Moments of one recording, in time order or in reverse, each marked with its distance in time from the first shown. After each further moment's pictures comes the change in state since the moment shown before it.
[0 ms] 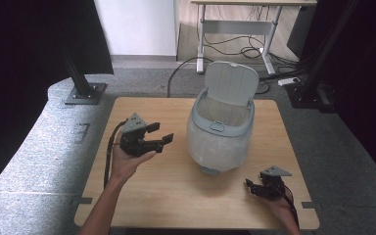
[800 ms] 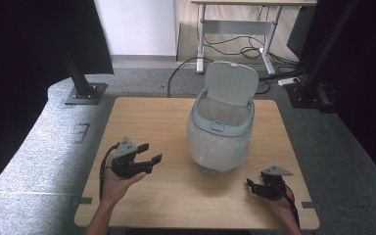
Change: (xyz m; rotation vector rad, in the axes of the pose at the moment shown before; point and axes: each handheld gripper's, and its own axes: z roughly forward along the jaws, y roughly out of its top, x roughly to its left) left arm 0.005 -0.067 -0.011 0.055 0.052 -0.017; right arm -0.003 0.001 -0.002 -0.006 0.000 0.007
